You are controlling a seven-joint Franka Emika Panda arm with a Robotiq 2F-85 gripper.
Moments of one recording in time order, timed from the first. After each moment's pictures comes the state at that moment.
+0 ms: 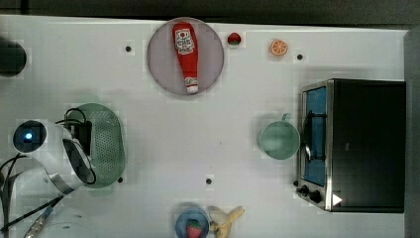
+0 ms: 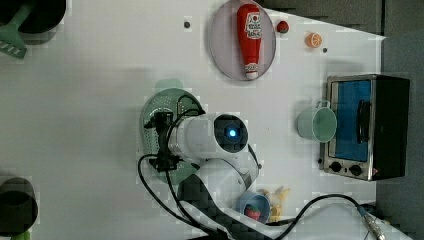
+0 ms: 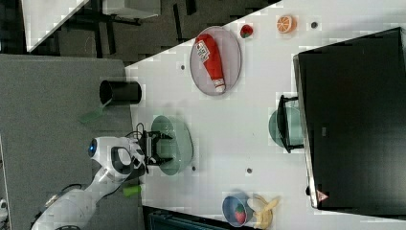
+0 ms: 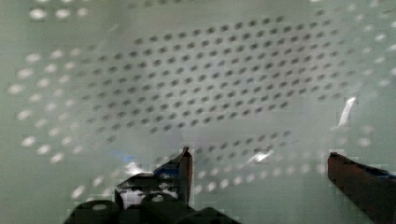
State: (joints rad) arm 0.60 0.63 0.13 -1.96 0.13 0.95 1.37
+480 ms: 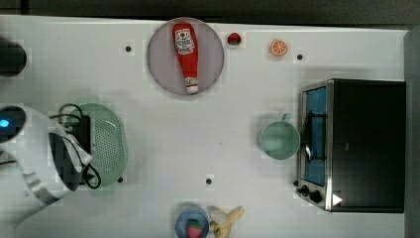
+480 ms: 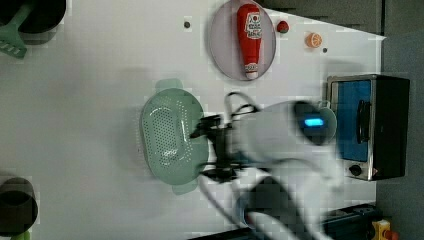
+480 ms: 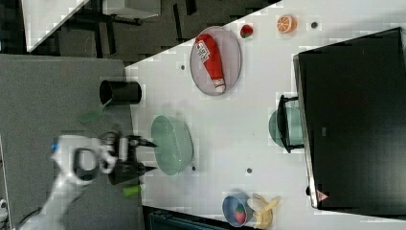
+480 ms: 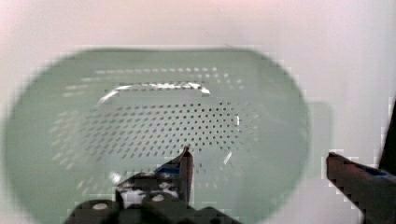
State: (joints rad) arm 0.60 0.27 0.03 -2.01 0.15 0.50 1.15
